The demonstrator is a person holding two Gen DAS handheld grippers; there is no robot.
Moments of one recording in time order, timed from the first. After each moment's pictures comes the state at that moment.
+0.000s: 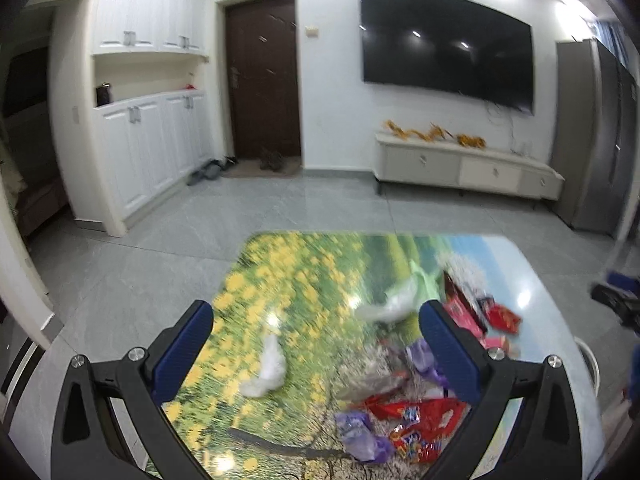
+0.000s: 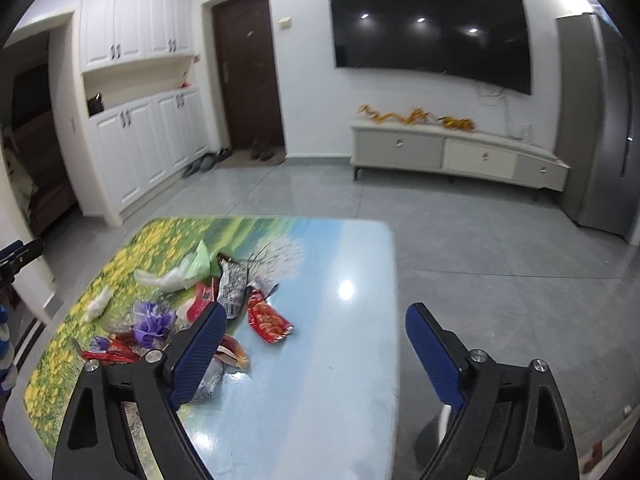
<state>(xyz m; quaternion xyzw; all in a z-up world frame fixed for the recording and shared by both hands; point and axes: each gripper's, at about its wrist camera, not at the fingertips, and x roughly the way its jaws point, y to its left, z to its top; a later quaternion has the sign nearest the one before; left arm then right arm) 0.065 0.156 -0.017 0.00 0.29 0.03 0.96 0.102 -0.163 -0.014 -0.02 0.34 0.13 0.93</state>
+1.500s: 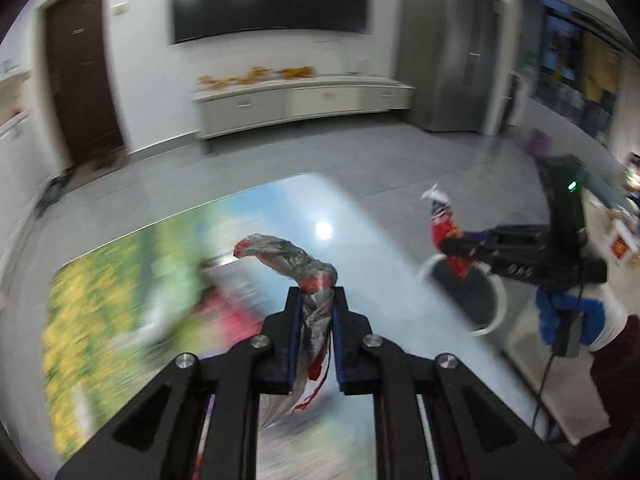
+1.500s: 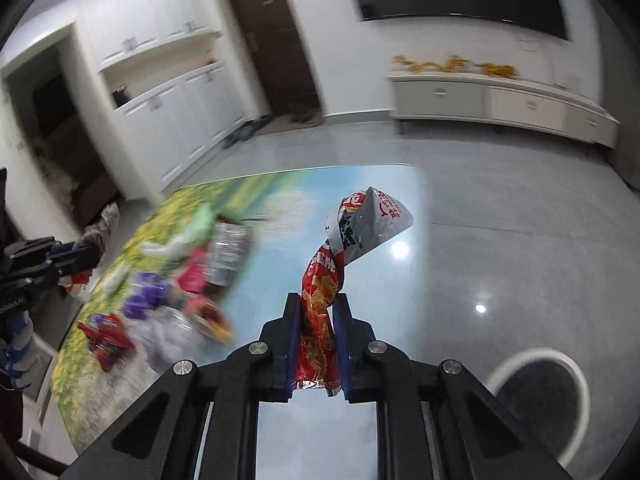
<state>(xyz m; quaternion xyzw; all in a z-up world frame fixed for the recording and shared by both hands) 0.119 -0.050 -0.019 0.08 0.37 -0.27 0.88 0.115 -0.262 -0.054 0.05 0.40 0.17 0.90</state>
